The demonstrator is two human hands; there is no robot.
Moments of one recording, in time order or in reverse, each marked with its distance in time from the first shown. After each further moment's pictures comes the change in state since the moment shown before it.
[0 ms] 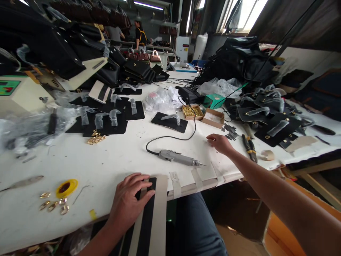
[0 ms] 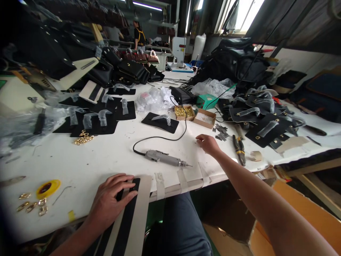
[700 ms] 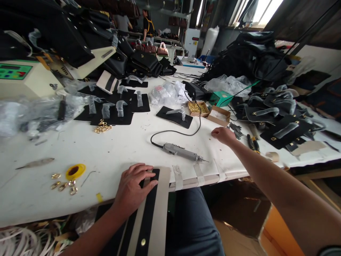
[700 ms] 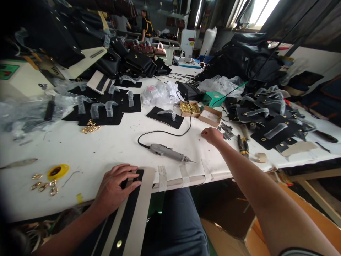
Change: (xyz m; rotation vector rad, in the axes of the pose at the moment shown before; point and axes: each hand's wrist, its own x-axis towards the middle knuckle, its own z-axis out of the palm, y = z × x) left_hand 0.001 0.006 -0.003 -0.017 -0.032 -0.043; right_hand 0.041 -0.003 -0.012 -0.312 -0.027 0.055
